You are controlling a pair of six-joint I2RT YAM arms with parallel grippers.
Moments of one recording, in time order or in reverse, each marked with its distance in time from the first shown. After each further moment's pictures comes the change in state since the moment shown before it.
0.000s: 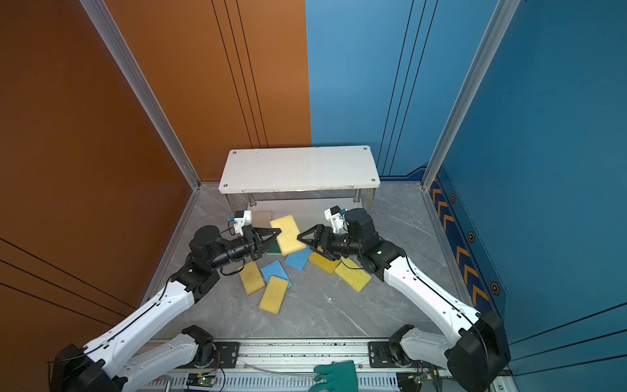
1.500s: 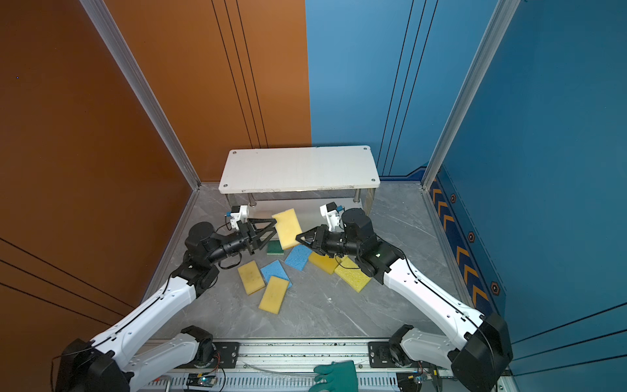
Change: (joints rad) left arm 0.092 0.023 -0.020 0.124 0.099 -0.057; right arm 0.058 -0.046 0.013 0.043 0.090 0.039
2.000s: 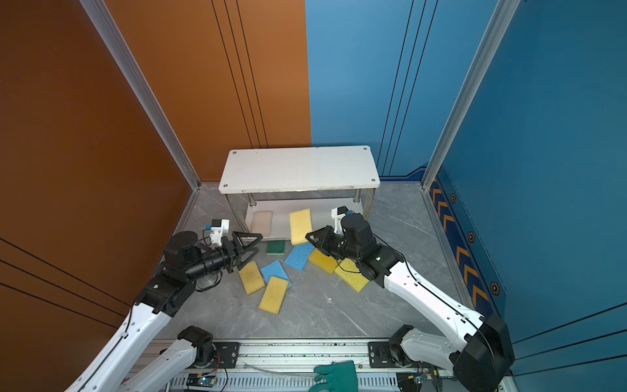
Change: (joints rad) left arm 0.027 -0.312 0.137 -0.801 -0.142 0.318; right arm 0.006 0.010 -0.062 -0.028 0.256 0.053
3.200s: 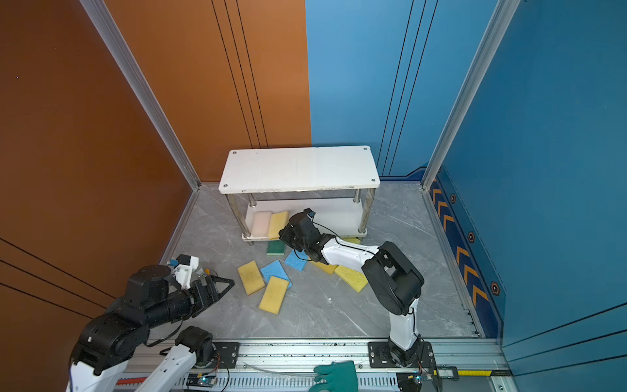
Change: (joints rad) left arm 0.012 -0.217 0.194 -0.817 -0.192 0.321; right arm 0.123 0.709 0.298 0.301 0.228 0.068
